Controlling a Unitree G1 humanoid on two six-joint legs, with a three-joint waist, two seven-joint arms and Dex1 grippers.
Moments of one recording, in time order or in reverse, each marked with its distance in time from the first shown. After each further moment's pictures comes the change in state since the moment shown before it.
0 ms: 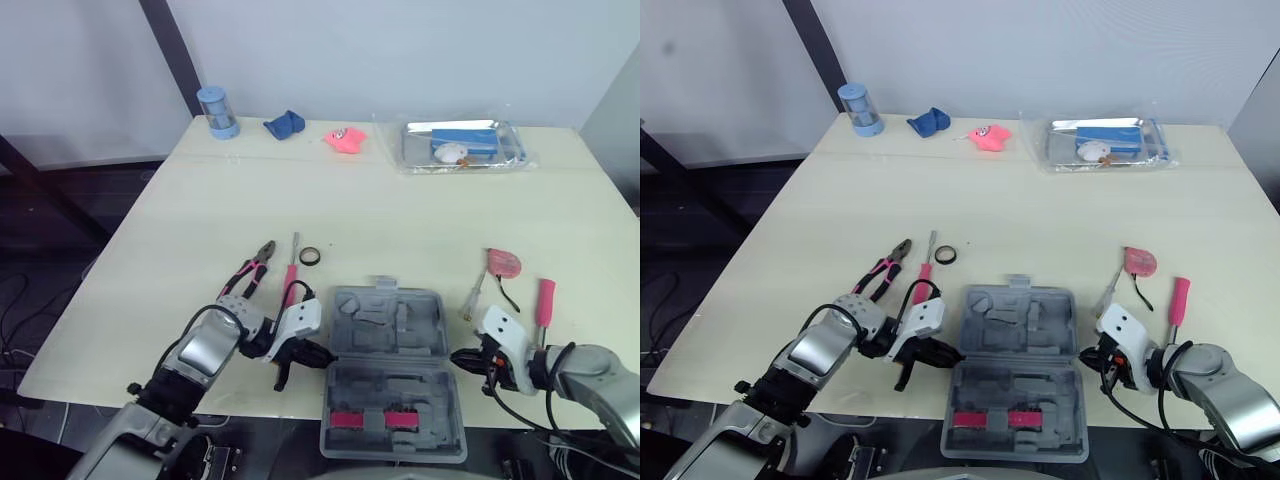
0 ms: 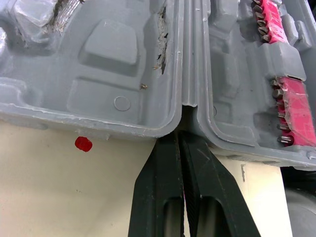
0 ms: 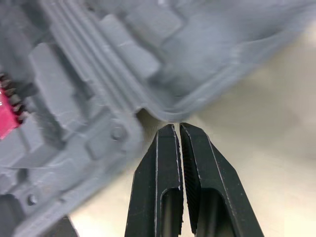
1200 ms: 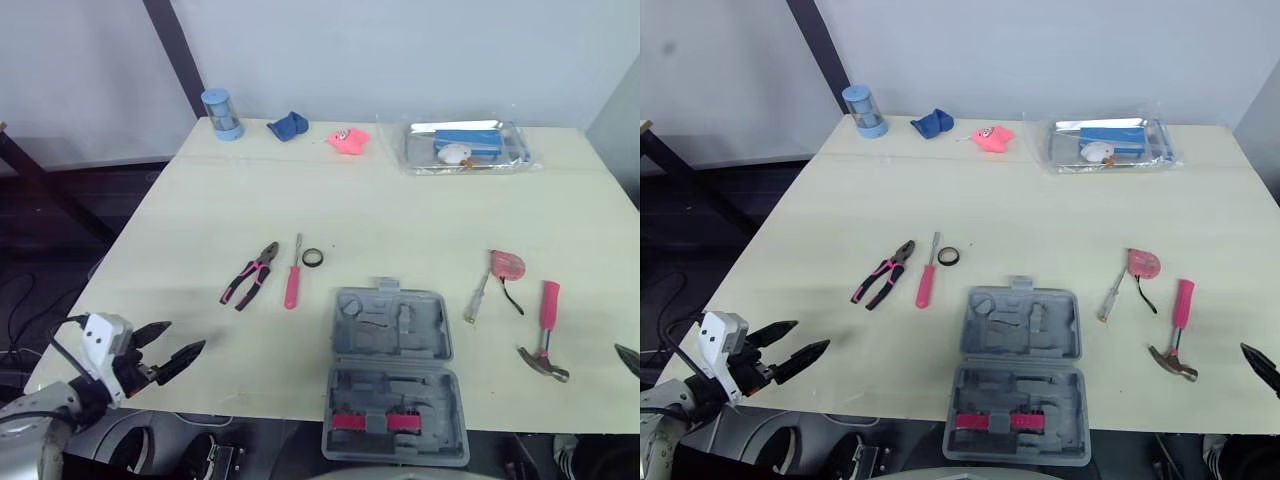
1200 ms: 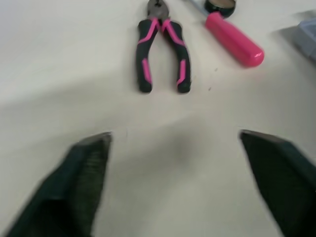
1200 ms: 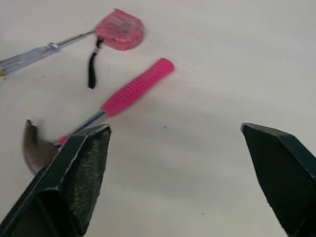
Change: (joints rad) left arm 0.618 0.036 0.901 -0.034 -0.360 -0.136 0.351; right arm 0.290 0.067 -0.808 0.632 0.111 -0.673 0.129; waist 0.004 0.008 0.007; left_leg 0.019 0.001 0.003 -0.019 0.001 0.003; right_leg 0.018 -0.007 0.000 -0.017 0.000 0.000
